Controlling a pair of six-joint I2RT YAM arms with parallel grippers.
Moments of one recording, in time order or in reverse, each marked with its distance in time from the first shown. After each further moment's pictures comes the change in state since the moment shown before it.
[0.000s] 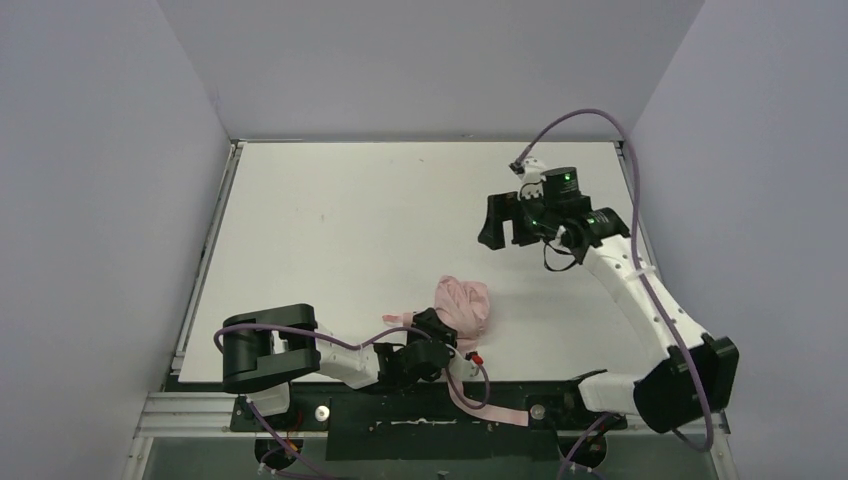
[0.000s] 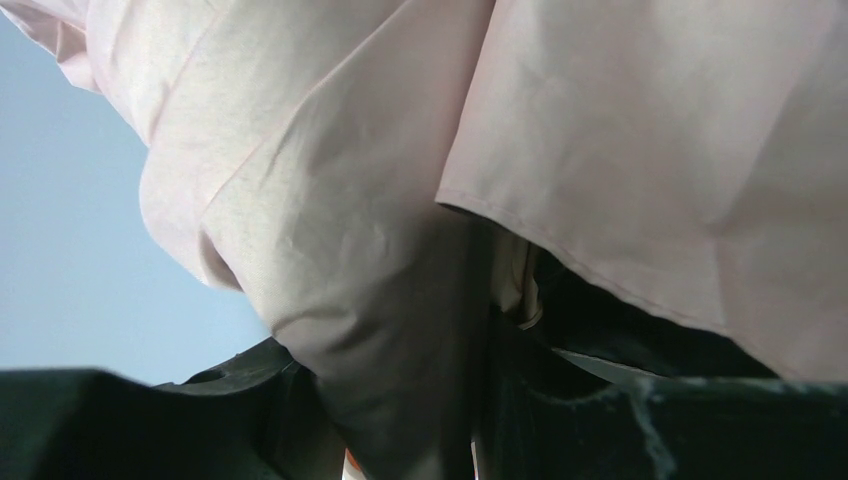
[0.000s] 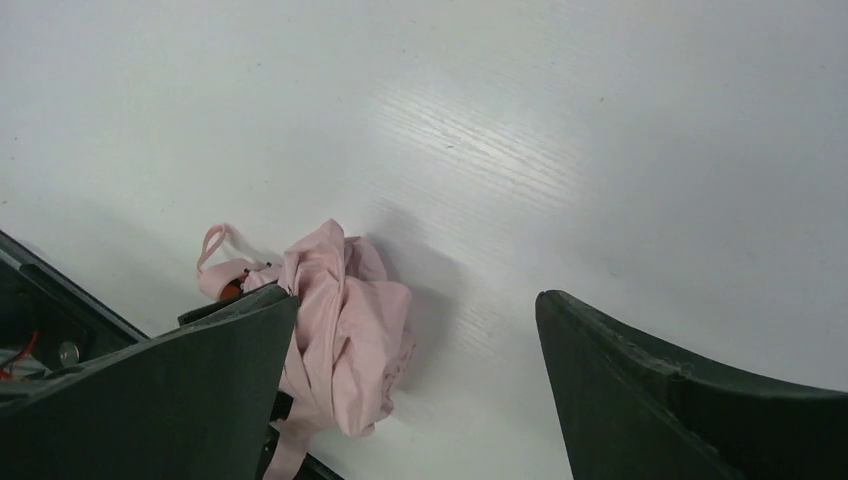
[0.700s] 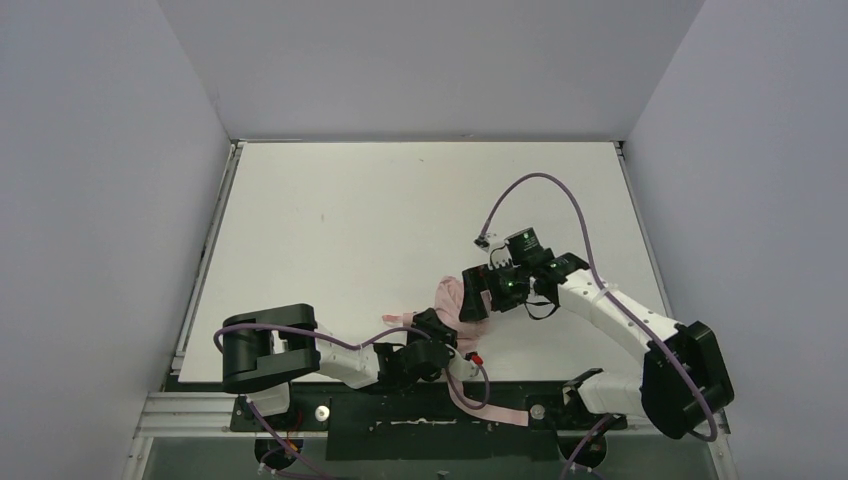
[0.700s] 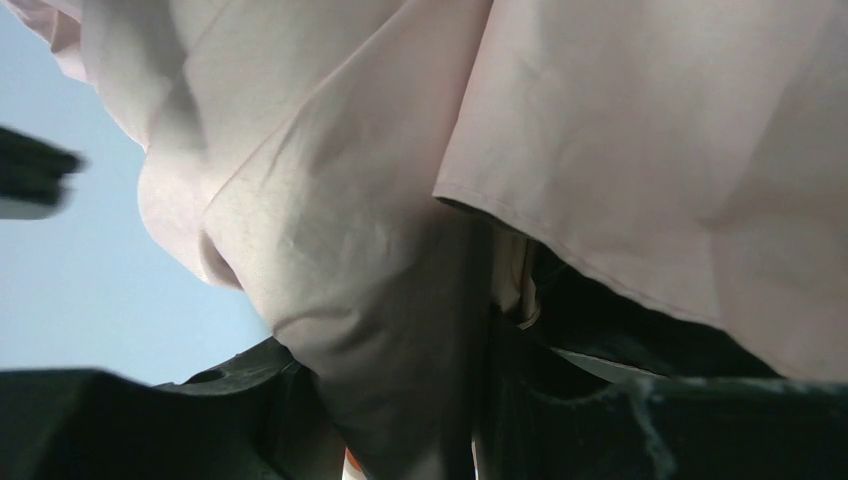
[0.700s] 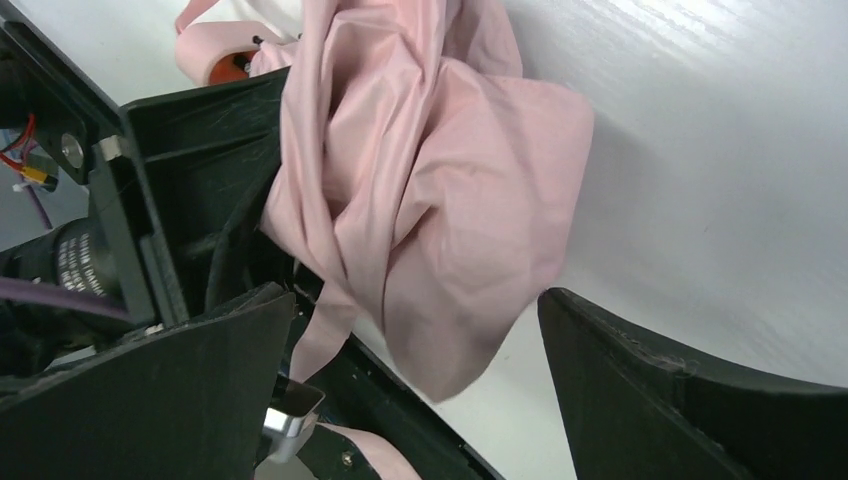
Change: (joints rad) left arm 0.000 -0.001 0.000 -0.002 0.005 -0.002; right arm 0.145 -0.124 -0.425 0.073 -0.172 0.061
